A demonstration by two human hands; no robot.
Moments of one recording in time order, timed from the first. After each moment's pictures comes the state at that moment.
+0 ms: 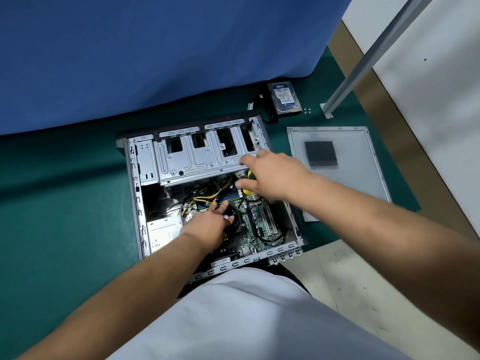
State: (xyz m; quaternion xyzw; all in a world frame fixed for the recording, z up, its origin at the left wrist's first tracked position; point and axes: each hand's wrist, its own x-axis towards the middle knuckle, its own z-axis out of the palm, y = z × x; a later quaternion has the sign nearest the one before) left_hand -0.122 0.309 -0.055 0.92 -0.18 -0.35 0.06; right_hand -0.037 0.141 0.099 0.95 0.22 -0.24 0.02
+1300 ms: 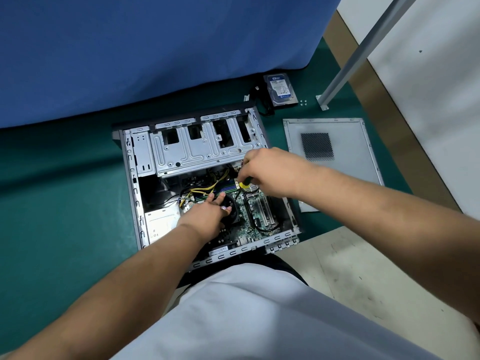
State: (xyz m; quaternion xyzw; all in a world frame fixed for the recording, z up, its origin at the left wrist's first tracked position) left_hand -0.123 0.307 -0.054 0.92 -0.18 -0.35 0.05; right_hand -0.052 0.131 0.117 0.90 0.35 -0.24 0.07
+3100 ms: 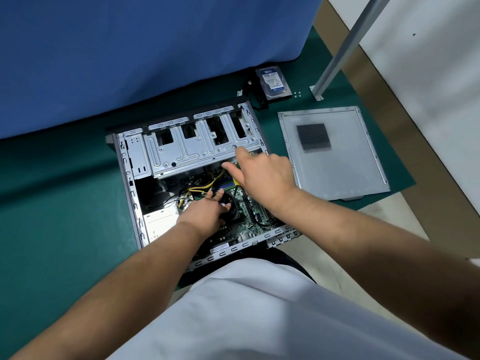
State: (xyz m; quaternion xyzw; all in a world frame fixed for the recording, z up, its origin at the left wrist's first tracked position) left_hand -0.119 0.309 -0.051 0.92 -0.20 -0.33 0.04; right_hand -0.089 0.146 0.067 0.99 0.16 0.01 0.03
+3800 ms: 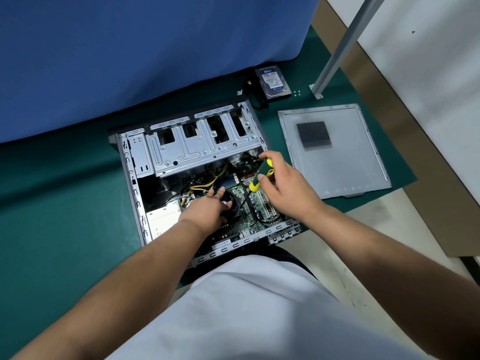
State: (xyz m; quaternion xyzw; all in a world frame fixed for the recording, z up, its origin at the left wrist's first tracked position) left_hand -0.121 0.310 -0.048 0.92 -0.19 -0.33 0.05; right_hand -0.116 0.086 0.044 0.94 0.11 -0.09 -0.31
